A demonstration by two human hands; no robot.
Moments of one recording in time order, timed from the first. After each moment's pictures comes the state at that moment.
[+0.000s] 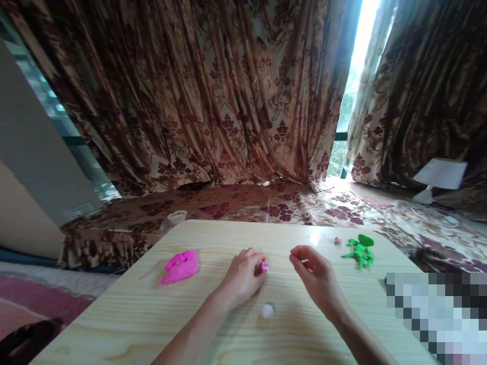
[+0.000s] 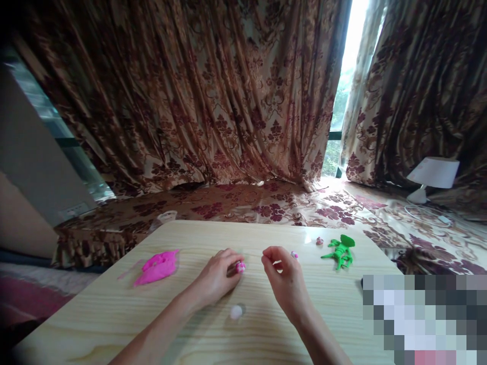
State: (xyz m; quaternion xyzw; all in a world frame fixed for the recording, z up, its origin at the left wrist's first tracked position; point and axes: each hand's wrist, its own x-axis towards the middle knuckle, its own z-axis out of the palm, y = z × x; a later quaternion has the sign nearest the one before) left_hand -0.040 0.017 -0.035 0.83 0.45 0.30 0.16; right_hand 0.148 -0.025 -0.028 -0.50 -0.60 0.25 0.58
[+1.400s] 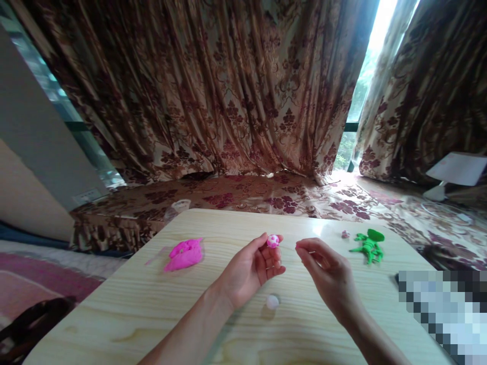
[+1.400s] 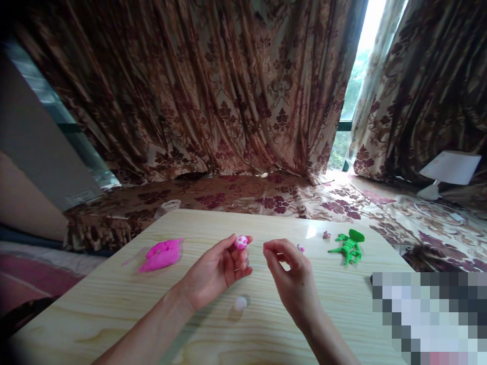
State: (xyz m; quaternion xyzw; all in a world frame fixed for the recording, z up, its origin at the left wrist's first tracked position) left_hand -0.030 -0.008 0.003 0.30 0.20 0.40 0.84; right_hand 0.139 -0.039 -0.012 -0.46 -0.61 0.23 0.60
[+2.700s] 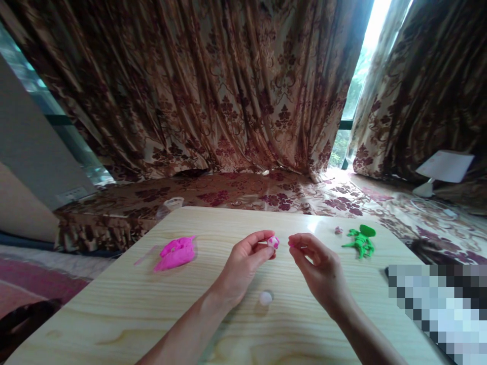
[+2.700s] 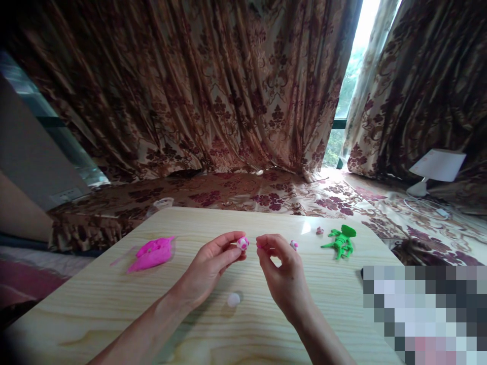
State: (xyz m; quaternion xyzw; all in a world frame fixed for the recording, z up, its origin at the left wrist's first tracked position) left_hand -0.019 -0.013 -0.003 0.50 0.34 0.48 0.64; right_hand 0.139 -0.036 -0.016 -0.45 -0.61 0.24 0.60
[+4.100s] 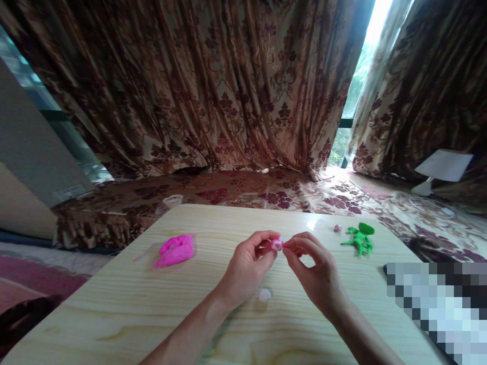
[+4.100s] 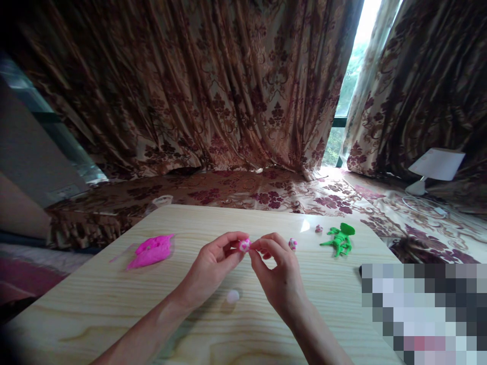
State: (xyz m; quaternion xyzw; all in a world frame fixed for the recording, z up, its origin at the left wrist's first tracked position) left_hand -0.014 -0.016 -0.009 0.64 0.35 0.47 0.50; right_hand 0.136 -0.040 -0.010 -0.44 -0.69 0.15 0.55
